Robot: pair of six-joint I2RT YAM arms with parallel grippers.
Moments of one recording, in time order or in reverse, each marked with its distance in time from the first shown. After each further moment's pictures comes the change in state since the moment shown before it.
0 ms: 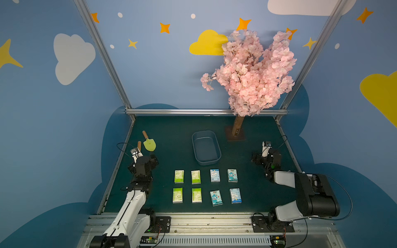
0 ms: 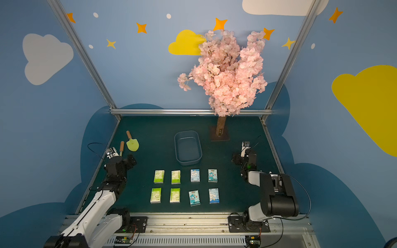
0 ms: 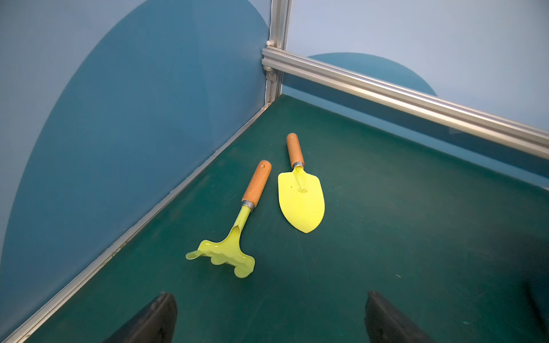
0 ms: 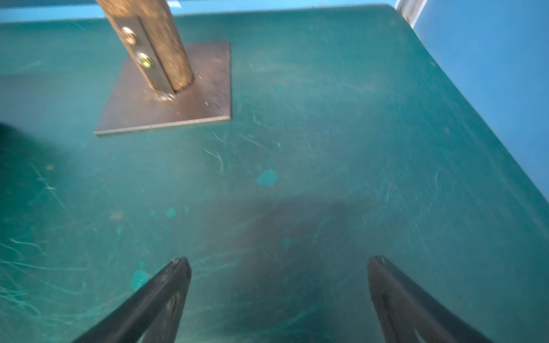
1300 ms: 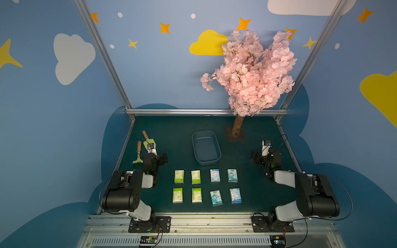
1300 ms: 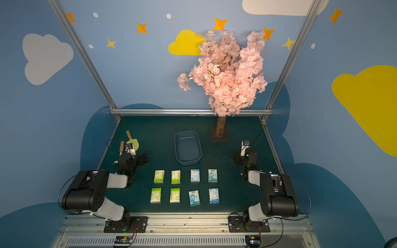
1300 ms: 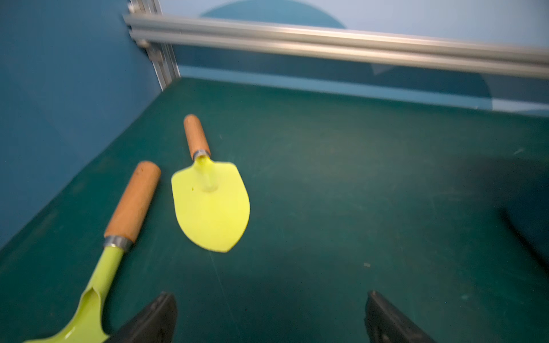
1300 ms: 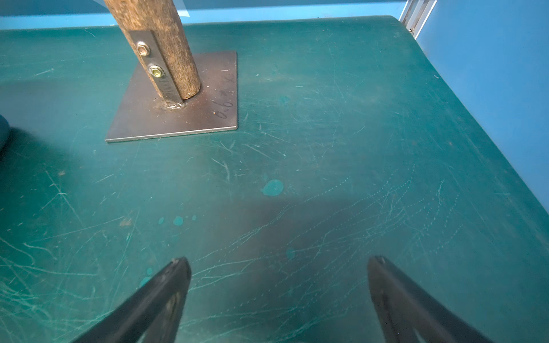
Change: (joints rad) left arm 0.003 0.635 -0.007 0.705 0.287 0.192; right arm 0.002 -0.002 0.003 0.000 -0.007 -0.007
